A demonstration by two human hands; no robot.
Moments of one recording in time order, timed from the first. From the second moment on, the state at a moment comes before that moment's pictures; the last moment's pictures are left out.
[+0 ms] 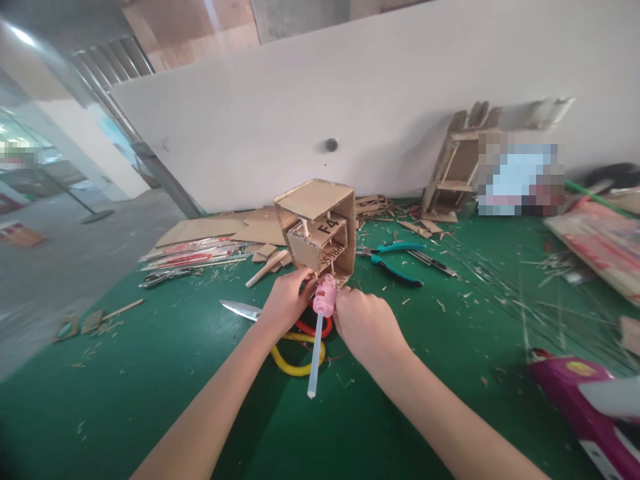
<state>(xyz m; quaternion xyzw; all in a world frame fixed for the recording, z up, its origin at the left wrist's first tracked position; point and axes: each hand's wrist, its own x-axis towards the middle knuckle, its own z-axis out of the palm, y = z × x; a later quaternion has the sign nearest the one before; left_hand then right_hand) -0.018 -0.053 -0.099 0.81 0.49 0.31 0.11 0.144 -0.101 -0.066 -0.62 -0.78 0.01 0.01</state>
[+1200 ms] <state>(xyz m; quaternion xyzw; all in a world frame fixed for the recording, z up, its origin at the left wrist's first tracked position) -0.017 -0.051 -0.103 0.81 0.49 0.31 0.08 0.202 -0.075 -0.085 -0.66 -0.66 0.29 0.21</state>
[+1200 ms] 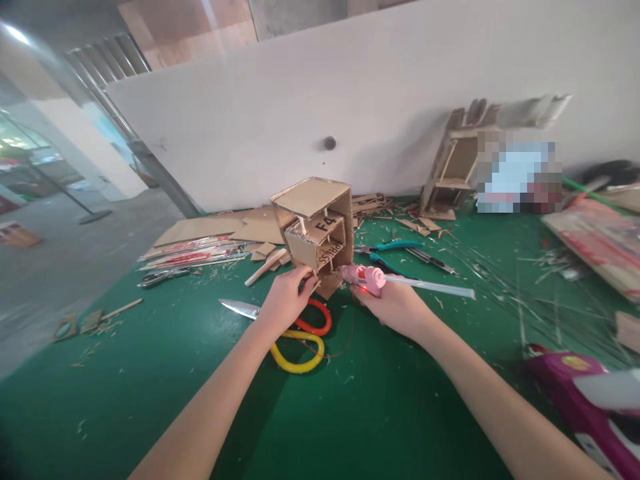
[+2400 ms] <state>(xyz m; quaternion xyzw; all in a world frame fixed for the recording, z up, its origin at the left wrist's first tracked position) -0.016 -0.053 -0.099 0.81 0.50 0.29 0.03 0.221 -0.073 -0.082 -0.60 -0.74 0.20 0.20</state>
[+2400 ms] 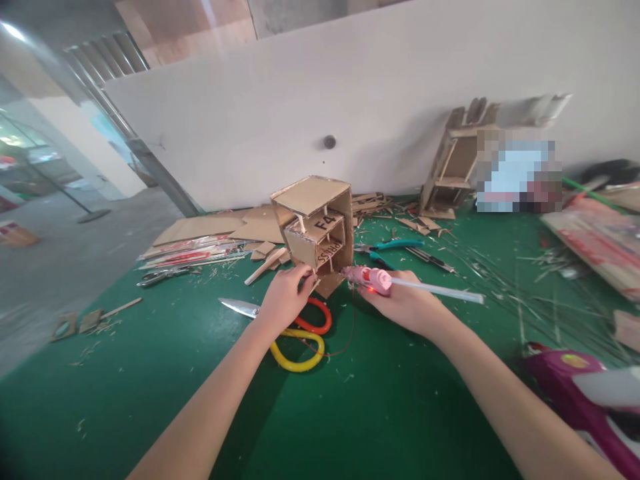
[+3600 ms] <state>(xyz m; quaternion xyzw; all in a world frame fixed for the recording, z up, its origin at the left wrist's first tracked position) -0.022 -0.067 -0.086 0.83 0.49 0.25 0.10 0.213 -0.072 -0.083 -0.60 -0.75 0.21 0.19</state>
